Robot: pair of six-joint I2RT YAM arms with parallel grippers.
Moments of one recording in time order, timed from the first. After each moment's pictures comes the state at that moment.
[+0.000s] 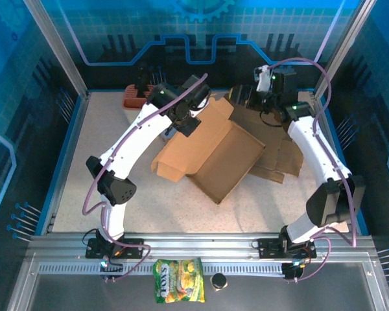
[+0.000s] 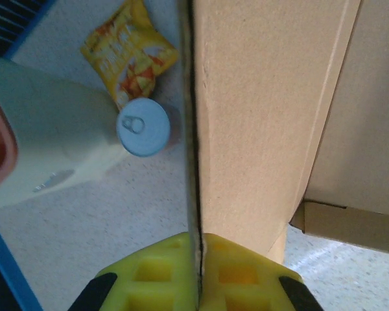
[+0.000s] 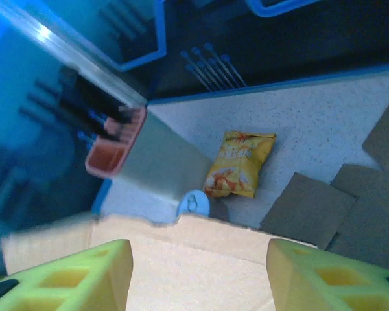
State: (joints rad) left arm -0.68 1.99 2.35 -1.54 -0.33 0.03; right arm 0.19 1.58 1.57 -0.49 -0.52 0.55
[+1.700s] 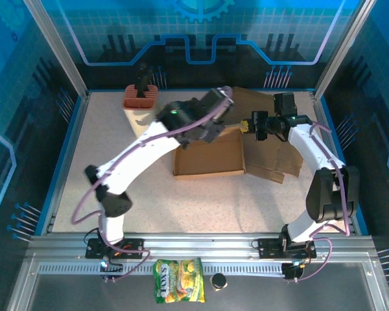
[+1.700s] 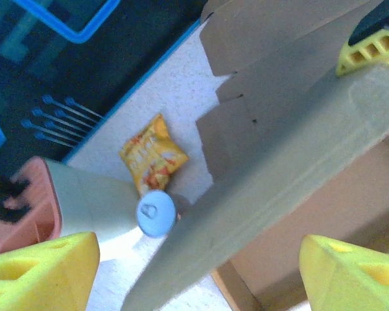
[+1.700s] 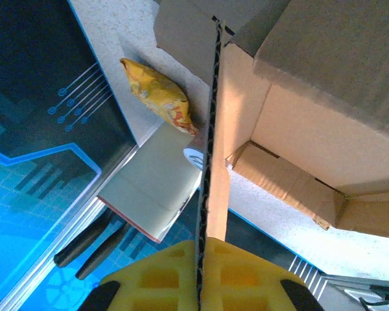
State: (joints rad) left arm -0.87 1.84 2.21 -1.25 -0.52 -0.01; right arm 0.08 1.59 1.28 -0.54 -0.66 1.68
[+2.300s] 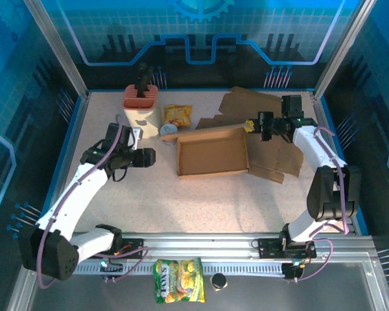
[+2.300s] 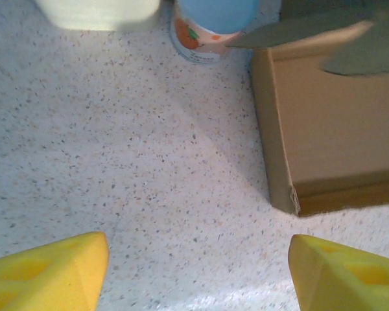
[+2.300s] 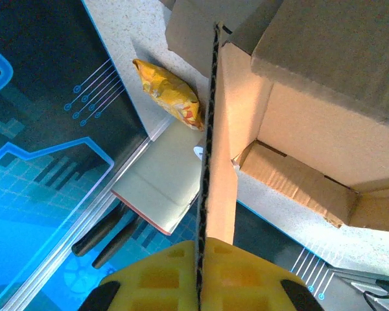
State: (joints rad) left arm -0.18 1.14 0.96 -0.75 0.13 -0.27; right arm 0.01 1.60 1.24 -0.49 -0.75 1.65
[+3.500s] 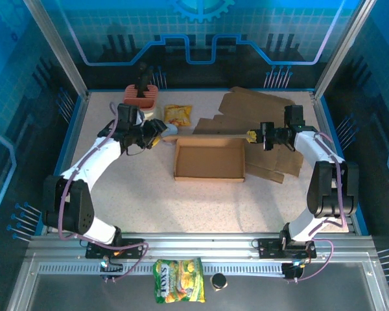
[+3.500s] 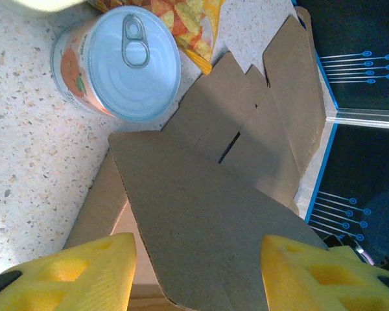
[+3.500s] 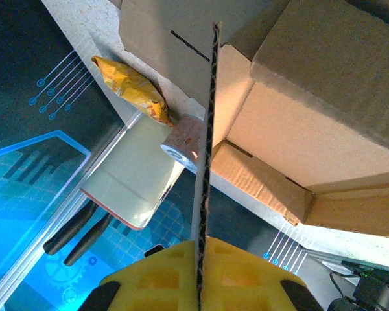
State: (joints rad) left arm -0.15 1.50 1.10 -0.39 0.43 -1.00; right arm -0.05 1.63 1.12 -0.46 -0.86 1.53
